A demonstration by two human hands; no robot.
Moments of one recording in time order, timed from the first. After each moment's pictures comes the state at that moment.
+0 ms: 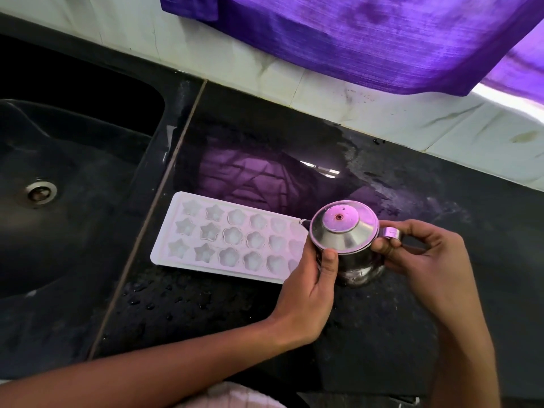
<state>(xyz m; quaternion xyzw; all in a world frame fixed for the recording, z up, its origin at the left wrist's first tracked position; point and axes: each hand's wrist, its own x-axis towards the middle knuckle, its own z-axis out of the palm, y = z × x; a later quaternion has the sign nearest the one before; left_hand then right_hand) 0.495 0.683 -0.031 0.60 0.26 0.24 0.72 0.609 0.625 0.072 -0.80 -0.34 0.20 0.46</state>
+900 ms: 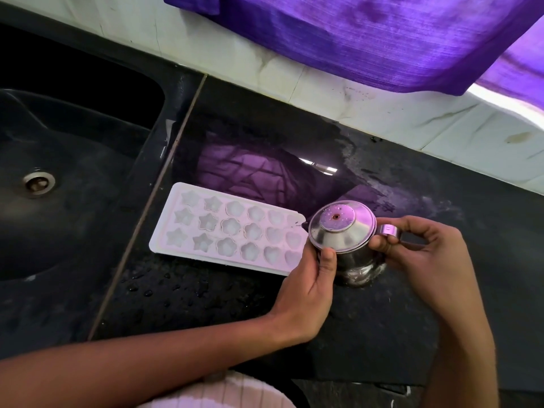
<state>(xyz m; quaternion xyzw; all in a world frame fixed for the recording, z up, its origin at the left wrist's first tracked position) 0.490 0.671 -0.028 0.60 0.27 0.23 0.72 0.607 0.618 0.078 -0.82 -0.36 0.18 0.41</state>
